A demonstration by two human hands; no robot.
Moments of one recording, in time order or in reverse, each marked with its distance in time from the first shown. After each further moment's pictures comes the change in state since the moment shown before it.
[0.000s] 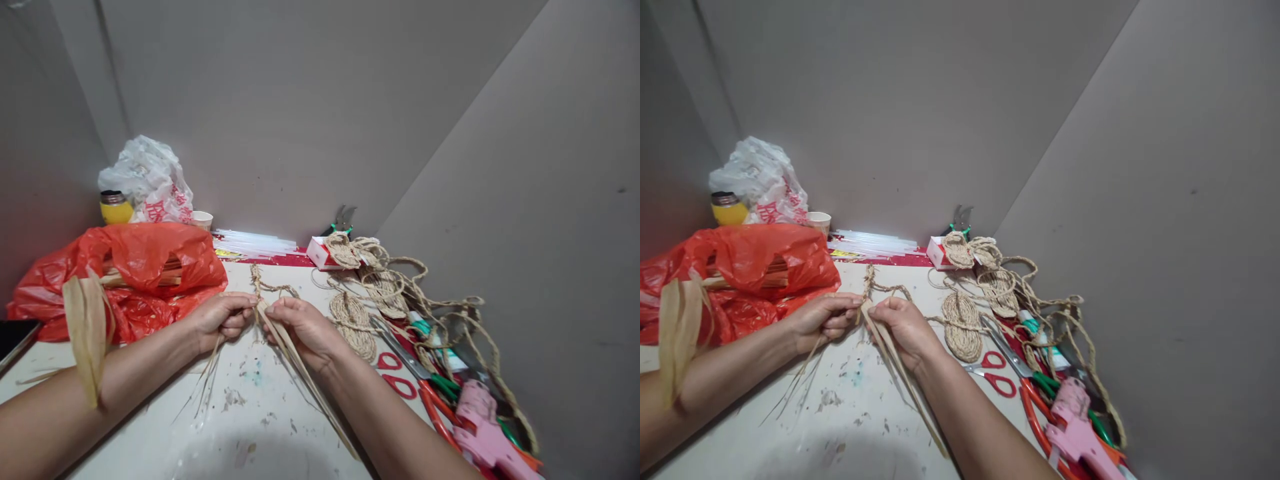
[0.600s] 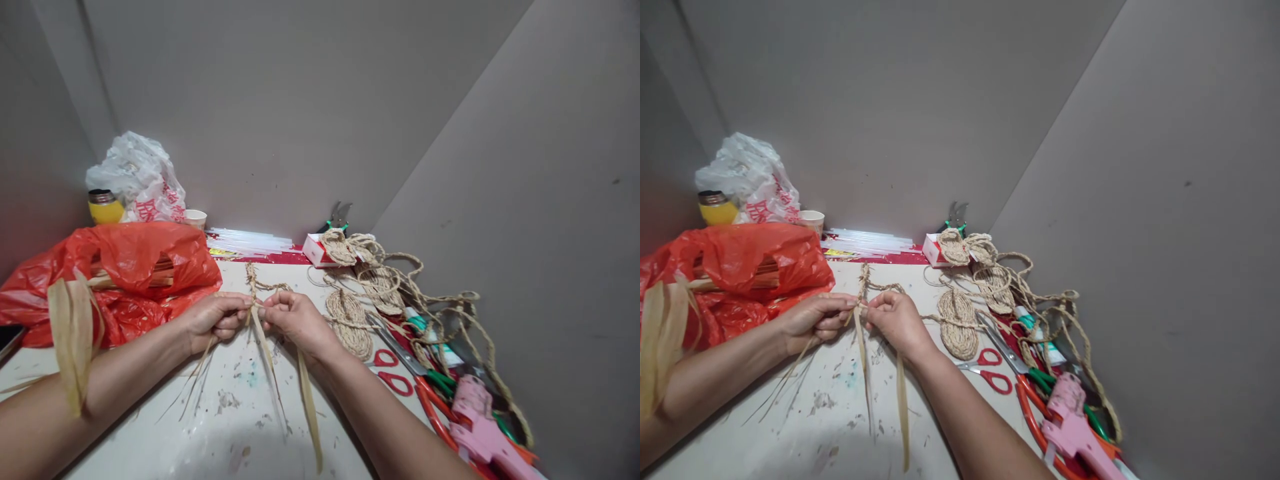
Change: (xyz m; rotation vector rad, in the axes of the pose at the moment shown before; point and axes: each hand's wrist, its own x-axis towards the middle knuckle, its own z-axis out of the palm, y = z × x) left_hand 0.001 0.002 -0.001 0.040 -0.030 -0.019; right_hand 0.000 -0.006 0.000 -0.418 0.104 -0.150
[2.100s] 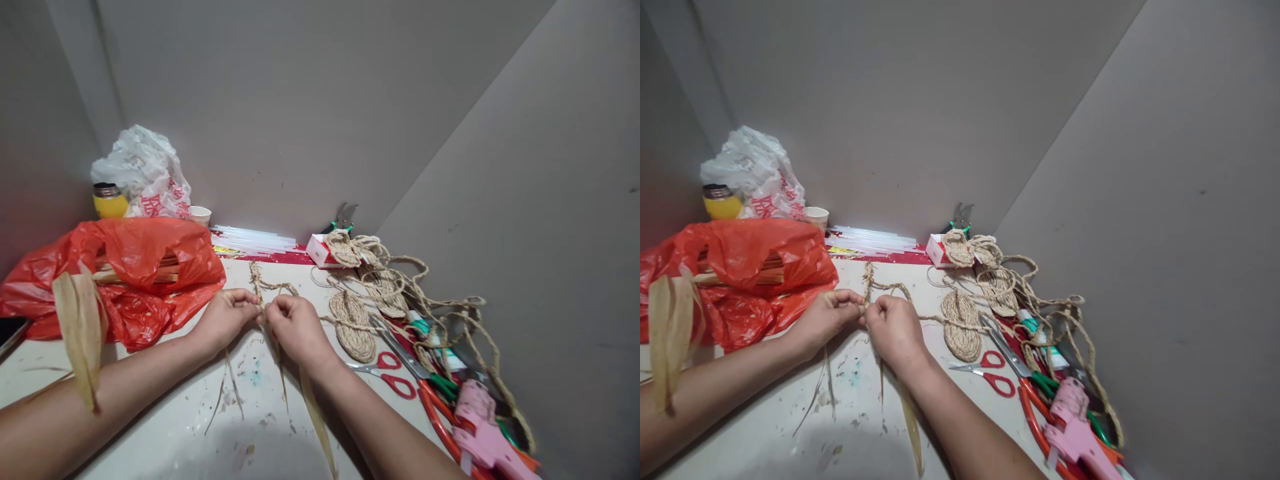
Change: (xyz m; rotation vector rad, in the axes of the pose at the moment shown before) left_hand 0.001 -0.016 0.023 0.291 0.360 0.292; right_hand -0.003 0.006 0.011 -0.652 0.218 -0.288
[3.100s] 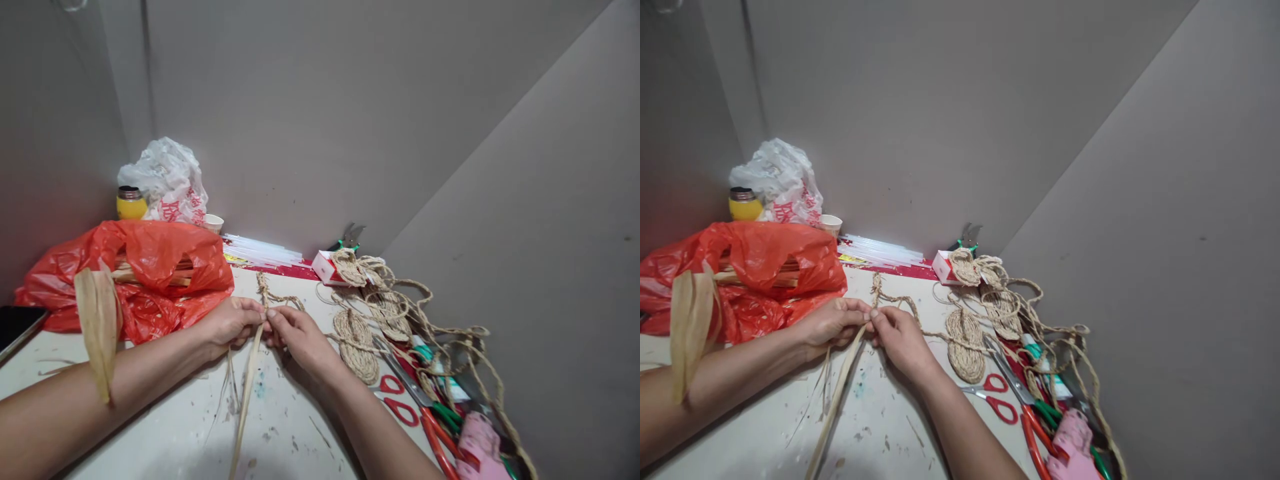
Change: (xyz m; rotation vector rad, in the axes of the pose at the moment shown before) left_hand 0.004 0.002 -0.016 -0.168 -0.202 -0.167; right_hand 0.006 0.005 -0.002 0.413 -0.312 0.017
